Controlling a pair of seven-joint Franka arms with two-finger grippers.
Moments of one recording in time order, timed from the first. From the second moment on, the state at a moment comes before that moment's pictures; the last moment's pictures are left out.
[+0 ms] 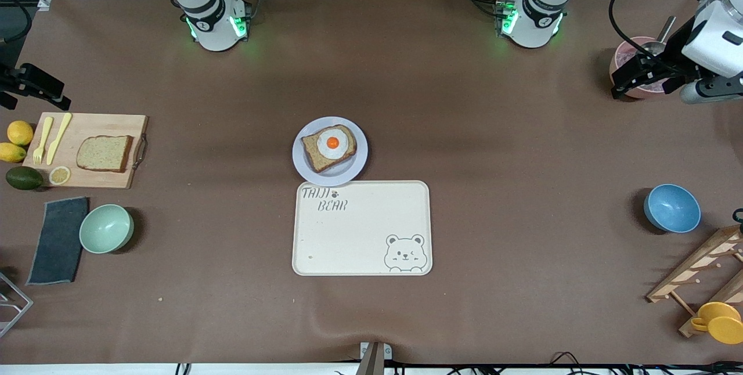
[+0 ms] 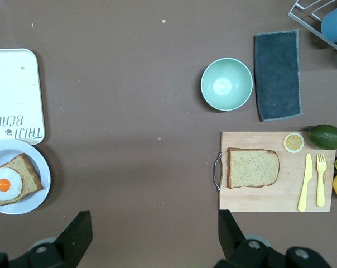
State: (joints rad) left arm -0.12 -0.10 0.01 -1.67 0.00 1.56 -0.21; right arm -0.05 -0.02 -0.03 -1.54 0.00 1.52 -0.05
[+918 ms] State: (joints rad) left arm -0.11 -0.09 0.01 -1.68 -0.03 1.57 -0.21; right arm -0.05 0.03 -0.03 -1.55 0.00 1.59 -0.05
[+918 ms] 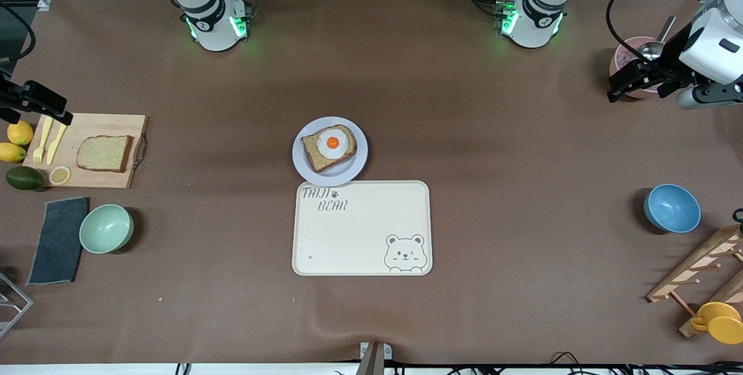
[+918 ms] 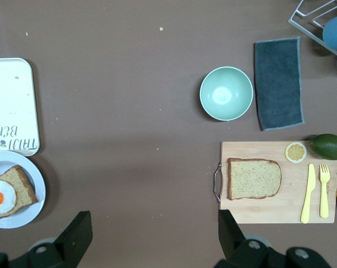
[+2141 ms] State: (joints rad) left arm -0.14 0.06 -0.03 -1.65 -0.09 1.63 -0.23; right arm -0.41 0.35 -0.04 -1.58 0.00 1.75 -0.37
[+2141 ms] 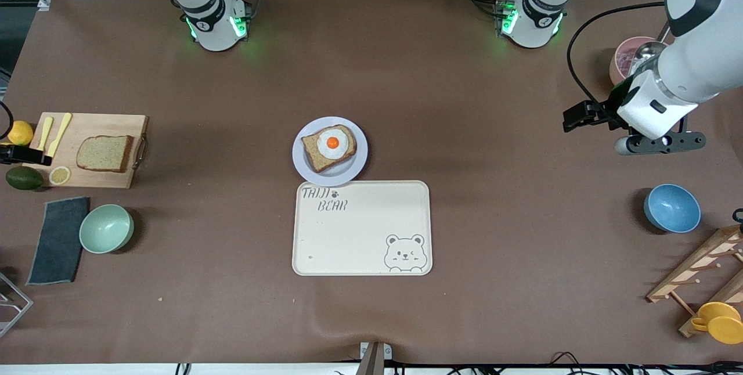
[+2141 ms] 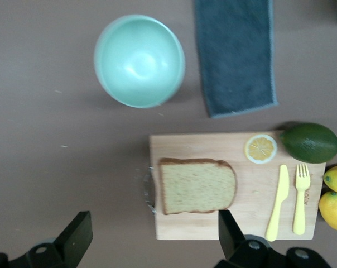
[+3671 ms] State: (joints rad) left arm -0.09 0.06 -0.02 -1.68 -0.28 1.62 -0.23; right arm -0.62 0.43 -0.04 -2.05 -0.01 2.37 -0.64
